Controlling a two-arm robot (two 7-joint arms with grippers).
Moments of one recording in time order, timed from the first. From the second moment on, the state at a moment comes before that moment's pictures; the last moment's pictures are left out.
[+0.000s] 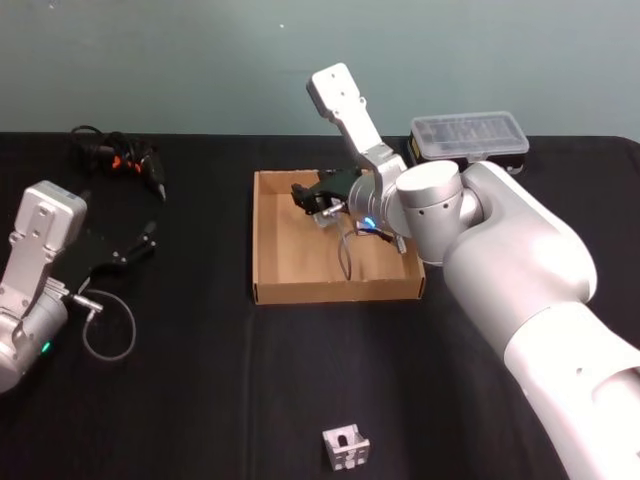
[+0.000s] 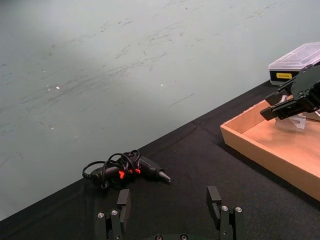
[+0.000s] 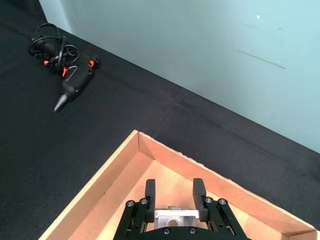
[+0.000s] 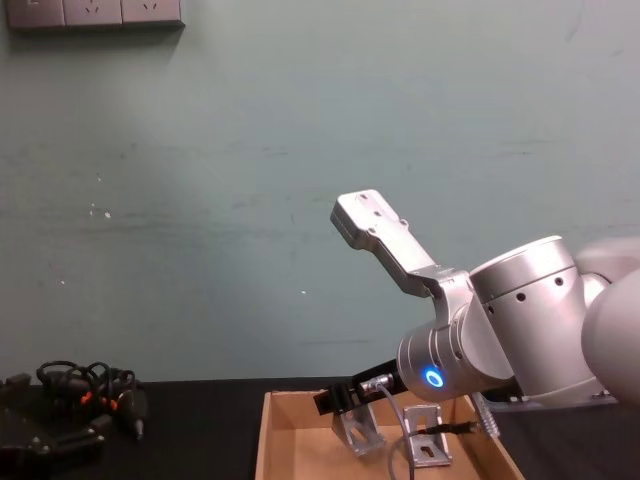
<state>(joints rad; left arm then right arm) -0.20 0.60 0.45 -1.41 -0.25 -0.12 0.03 0.81 -0.09 -0.38 -0.68 -0.04 0.35 0.27</state>
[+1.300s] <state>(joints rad) -0.20 0.60 0.45 -1.41 -0.25 -0.12 0.03 0.63 0.01 -0.41 -1.05 -0.05 0.46 0.33</state>
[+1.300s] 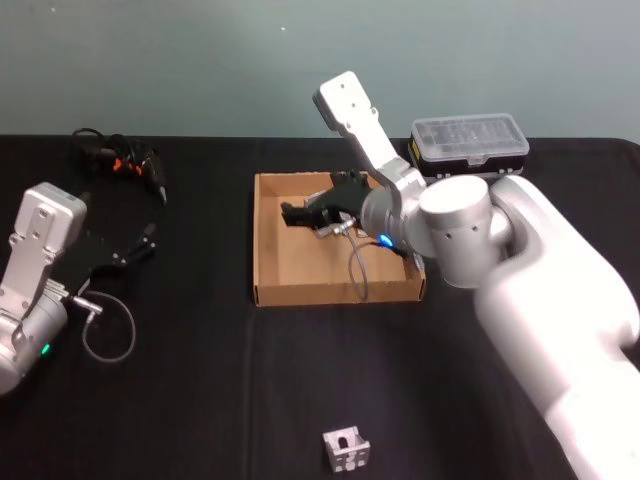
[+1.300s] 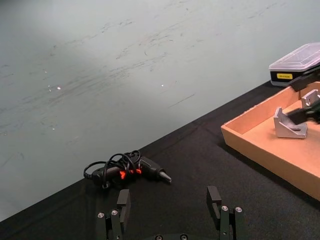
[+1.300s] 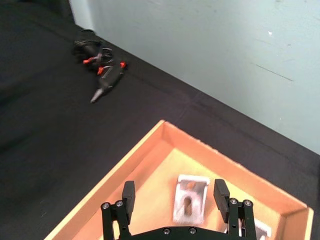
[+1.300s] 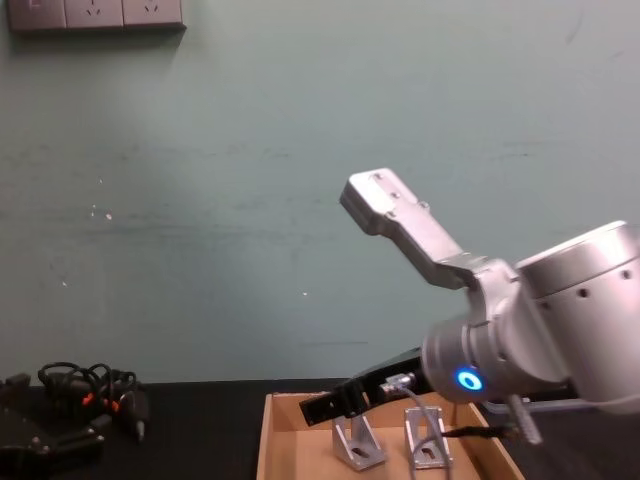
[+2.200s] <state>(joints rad) -0.20 0.60 0.45 -1.41 -0.25 -0.12 0.03 0.21 0.40 -0.37 -1.81 0.08 0.68 0.57</state>
